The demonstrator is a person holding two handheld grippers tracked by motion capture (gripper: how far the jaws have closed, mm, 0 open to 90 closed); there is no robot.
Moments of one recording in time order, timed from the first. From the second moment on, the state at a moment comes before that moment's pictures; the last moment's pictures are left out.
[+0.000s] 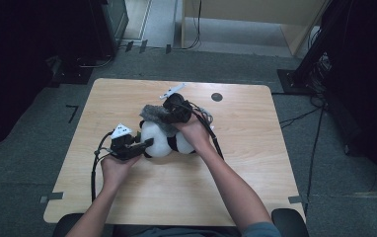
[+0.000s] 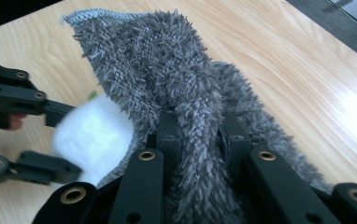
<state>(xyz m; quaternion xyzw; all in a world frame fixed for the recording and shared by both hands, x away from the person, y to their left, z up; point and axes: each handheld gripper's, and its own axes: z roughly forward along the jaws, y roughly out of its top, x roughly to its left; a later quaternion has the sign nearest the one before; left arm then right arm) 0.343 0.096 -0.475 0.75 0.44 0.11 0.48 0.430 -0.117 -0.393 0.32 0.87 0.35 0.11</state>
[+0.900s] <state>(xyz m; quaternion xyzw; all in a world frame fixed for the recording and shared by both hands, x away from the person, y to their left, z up) 0.347 0.097 -0.475 0.75 0.44 0.10 0.48 0.436 -0.234 -0.397 0.41 0.82 0.37 0.13</state>
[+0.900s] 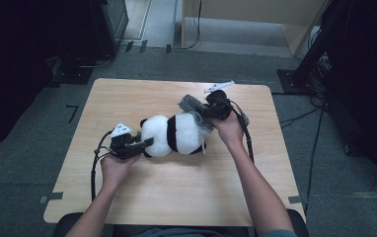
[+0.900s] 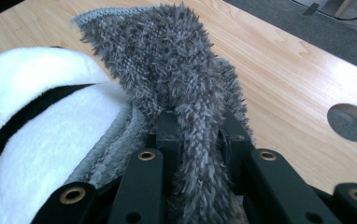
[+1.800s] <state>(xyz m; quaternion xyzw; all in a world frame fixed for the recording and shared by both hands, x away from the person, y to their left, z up) 0.346 0.098 -0.473 0.75 0.44 0.10 0.48 0.410 -0.140 -0.365 0.31 0.85 0.42 0.10</state>
